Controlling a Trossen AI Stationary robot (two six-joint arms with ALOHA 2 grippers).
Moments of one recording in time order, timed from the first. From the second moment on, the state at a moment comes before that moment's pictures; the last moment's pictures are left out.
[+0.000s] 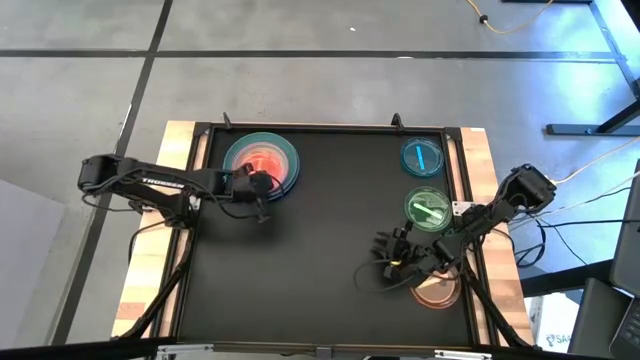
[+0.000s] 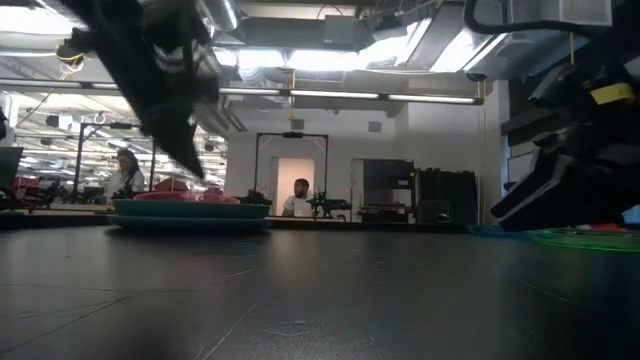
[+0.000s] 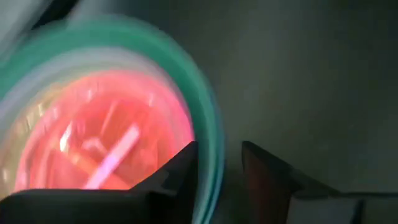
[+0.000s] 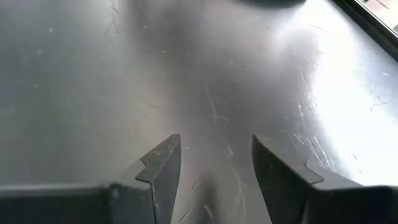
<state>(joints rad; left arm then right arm) 0.09 1.19 0.63 -0.41 -0.35 -0.25 0.66 1.54 0.45 0.11 0.84 0.55</state>
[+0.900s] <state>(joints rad) -0.26 1.13 0.63 0.13 -0.43 -0.11 0.67 1.46 0.60 -0.10 0.81 0.55</state>
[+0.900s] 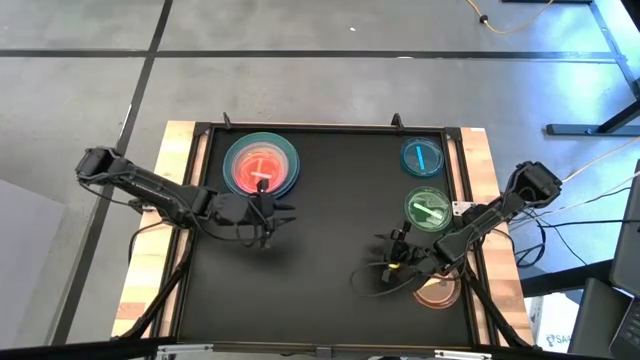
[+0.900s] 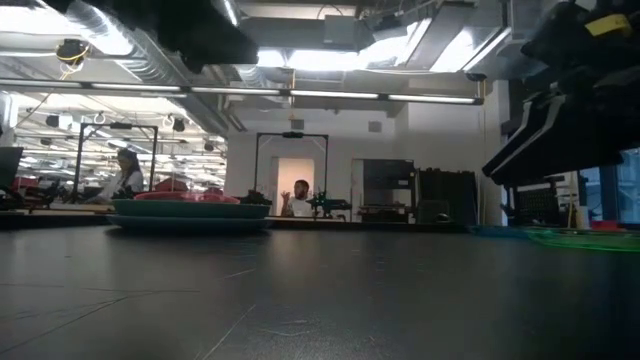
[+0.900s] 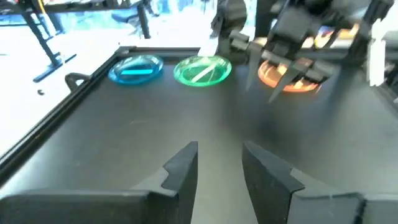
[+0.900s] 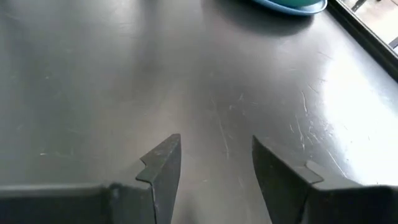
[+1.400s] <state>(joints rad) -0.50 1.40 0.63 0.42 -0.54 -0.28 0.87 1.46 0.64 -0.02 0.58 0.67</state>
